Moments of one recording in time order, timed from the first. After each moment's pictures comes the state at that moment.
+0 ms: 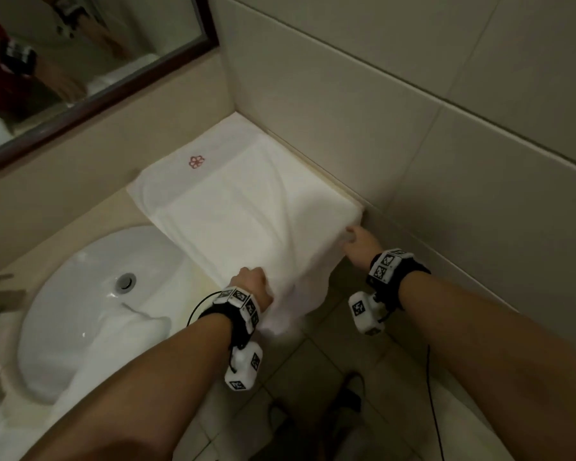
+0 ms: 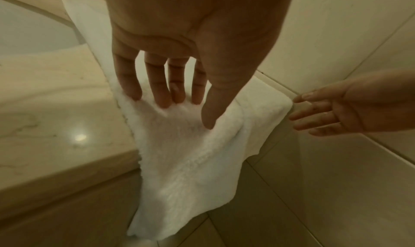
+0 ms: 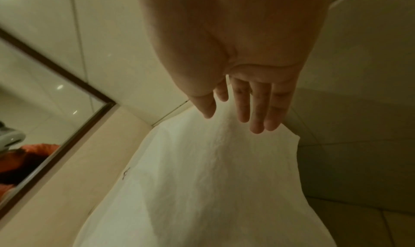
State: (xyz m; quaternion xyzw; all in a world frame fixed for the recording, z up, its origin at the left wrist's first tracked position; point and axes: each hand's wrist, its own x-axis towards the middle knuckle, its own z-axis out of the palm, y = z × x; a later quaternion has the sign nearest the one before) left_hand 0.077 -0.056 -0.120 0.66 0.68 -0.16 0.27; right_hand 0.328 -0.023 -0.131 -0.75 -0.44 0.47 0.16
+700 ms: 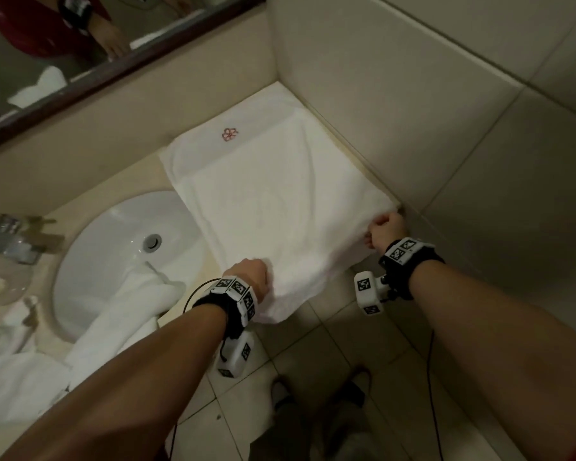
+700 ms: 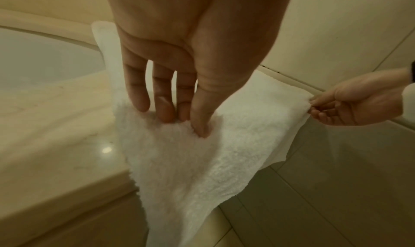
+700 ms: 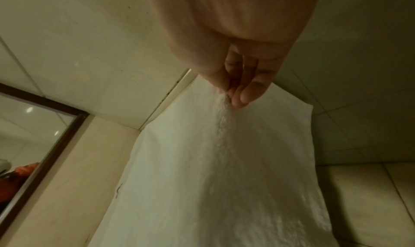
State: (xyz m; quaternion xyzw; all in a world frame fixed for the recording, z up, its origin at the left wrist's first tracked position) left_hand 0.069 -0.062 -0.111 0.64 0.69 -0.22 0.26; right_hand 0.335 0.028 -0.191 -0.77 -0.30 0.47 0.31
